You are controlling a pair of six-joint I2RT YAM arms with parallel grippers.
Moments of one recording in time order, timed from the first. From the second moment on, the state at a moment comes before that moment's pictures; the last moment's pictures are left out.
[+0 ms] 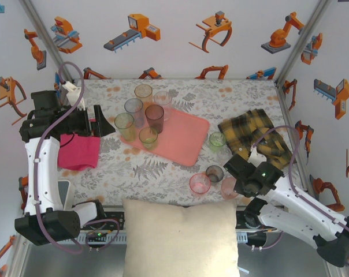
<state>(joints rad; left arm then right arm) 0.14 1.17 1.36 -1.06 0.67 0.15 0.81 0.78 0.71 -1.33 0.35 1.14</state>
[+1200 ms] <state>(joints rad) 0.14 1.17 1.36 -1.06 0.67 0.15 0.79 1.05 1.32 -1.49 0.57 0.89</state>
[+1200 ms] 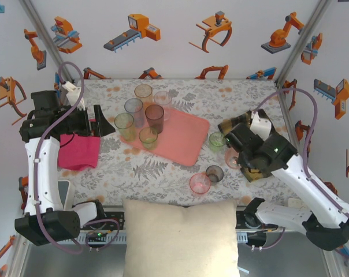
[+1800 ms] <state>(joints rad) 0.14 1.12 1.36 -1.06 0.67 0.15 0.62 1.54 1.62 -1.05 0.37 0.54</state>
